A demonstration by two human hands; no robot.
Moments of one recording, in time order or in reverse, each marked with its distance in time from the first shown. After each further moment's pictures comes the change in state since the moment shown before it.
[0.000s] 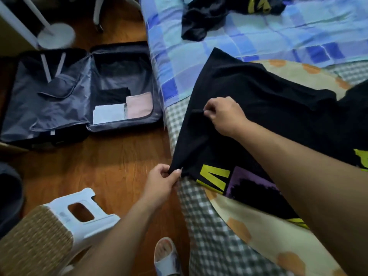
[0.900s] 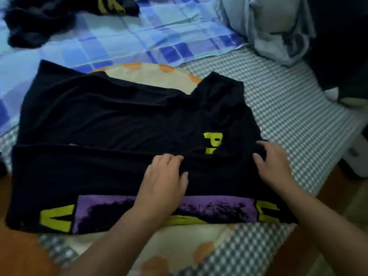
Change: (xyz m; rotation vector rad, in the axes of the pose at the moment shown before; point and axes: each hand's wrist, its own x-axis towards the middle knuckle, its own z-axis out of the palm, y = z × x) left_hand -0.080 0.080 0.287 0.889 -0.325 0.864; right_hand -0.288 0.349 -0.135 -0.064 0.201 0.769
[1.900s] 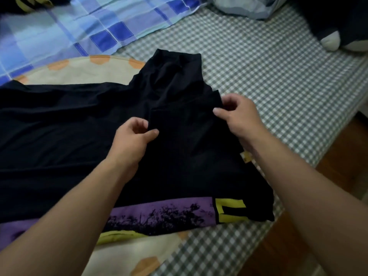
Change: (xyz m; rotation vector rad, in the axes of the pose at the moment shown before) left_hand 0.122 0.084 0.063 -0.809 0.045 -0.545; right_hand 0.103 0.045 -0.015 0.922 -0.102 0.043
